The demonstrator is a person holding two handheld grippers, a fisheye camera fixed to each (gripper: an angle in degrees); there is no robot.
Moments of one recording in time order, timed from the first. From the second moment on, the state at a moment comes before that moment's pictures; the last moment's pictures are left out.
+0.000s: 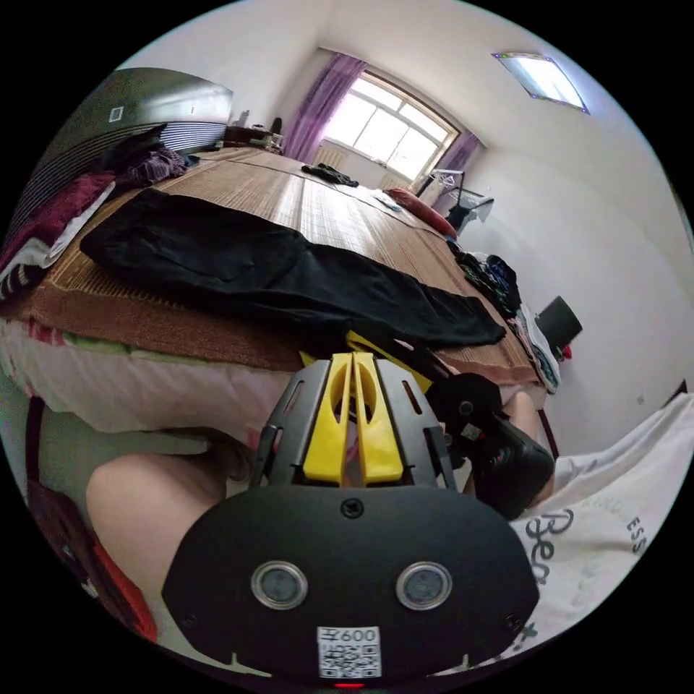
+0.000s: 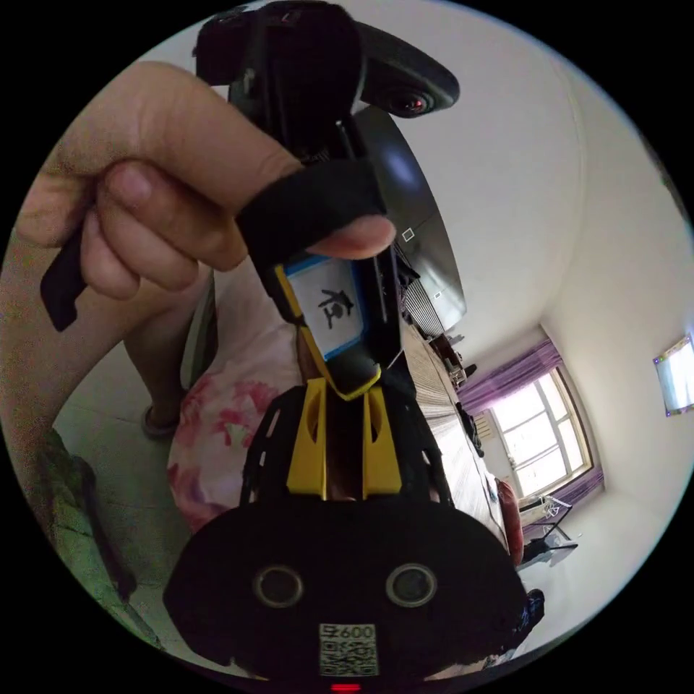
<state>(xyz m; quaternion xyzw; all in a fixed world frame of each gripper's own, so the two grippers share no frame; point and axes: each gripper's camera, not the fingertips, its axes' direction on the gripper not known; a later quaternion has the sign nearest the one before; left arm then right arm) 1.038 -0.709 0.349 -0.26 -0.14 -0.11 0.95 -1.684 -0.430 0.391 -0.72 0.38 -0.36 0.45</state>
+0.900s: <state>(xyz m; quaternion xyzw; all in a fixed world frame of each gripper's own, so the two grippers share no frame) 0.788 -0.866 0.554 -0.34 -0.49 0.03 0.80 -1.788 -0.380 0.299 -0.75 0.28 -0.44 0.39</state>
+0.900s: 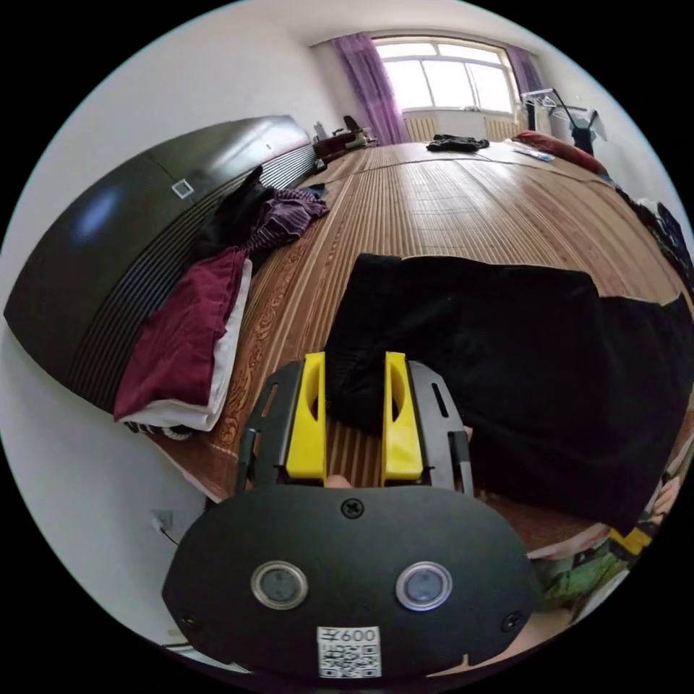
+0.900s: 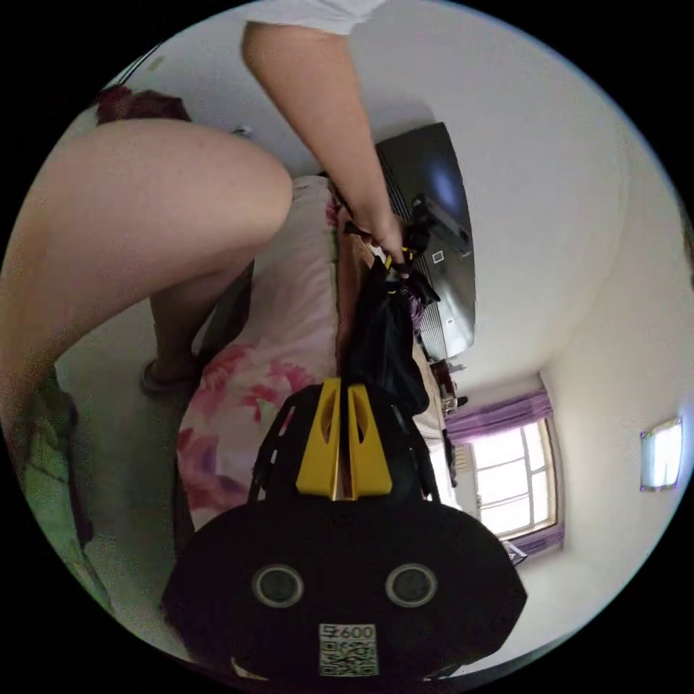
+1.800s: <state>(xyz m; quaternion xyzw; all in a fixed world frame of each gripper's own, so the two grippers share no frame) 0.841 -0.965 0.617 -0.24 -0.46 0.03 0.86 -1.798 -0.374 0.271 -0.74 0.35 -0.38 0.42</state>
